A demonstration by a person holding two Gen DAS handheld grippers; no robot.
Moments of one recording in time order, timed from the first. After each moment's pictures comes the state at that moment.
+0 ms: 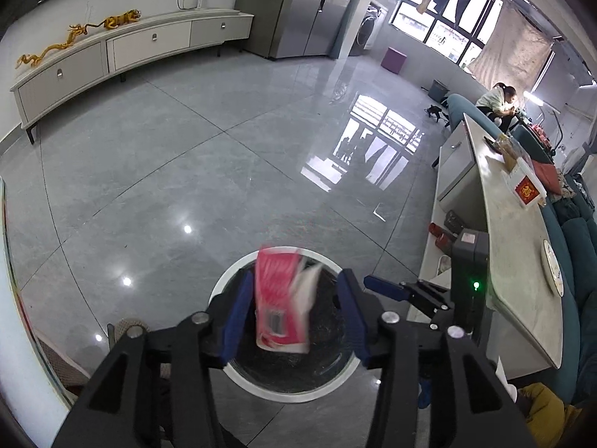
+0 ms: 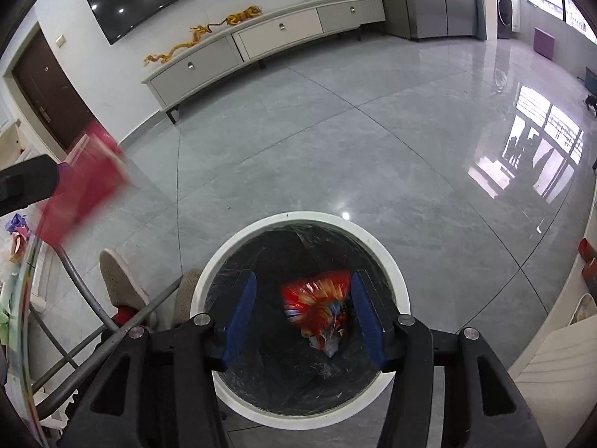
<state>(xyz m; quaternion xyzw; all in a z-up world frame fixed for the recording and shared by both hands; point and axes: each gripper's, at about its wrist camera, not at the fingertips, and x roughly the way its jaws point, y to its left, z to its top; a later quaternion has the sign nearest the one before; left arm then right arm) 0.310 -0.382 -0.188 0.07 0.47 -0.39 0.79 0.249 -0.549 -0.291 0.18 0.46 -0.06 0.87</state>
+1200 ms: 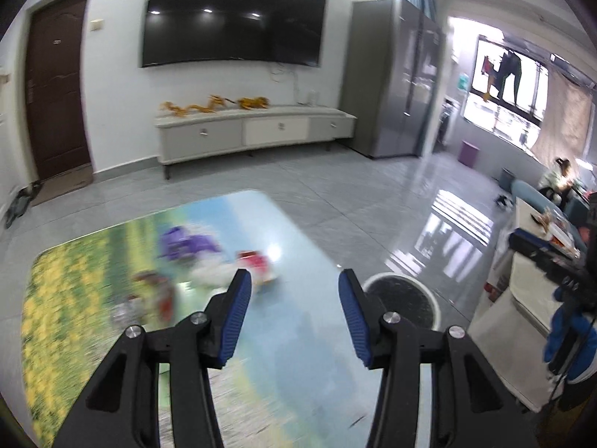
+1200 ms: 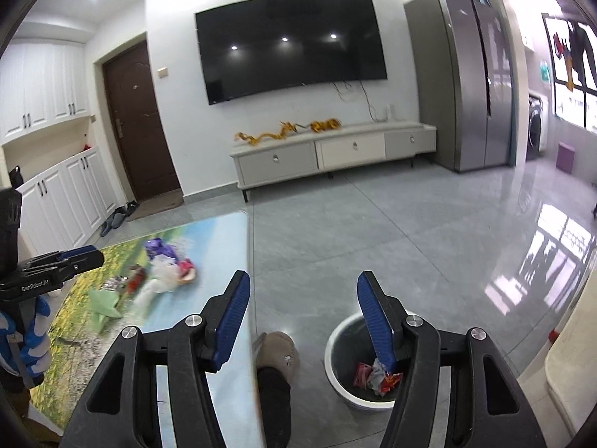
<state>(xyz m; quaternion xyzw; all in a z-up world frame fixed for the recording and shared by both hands) 0.163 -0.049 -0.049 0.02 0.31 -0.21 0.93 0.112 -0.363 -0.045 0.07 0.26 0.00 0.96</state>
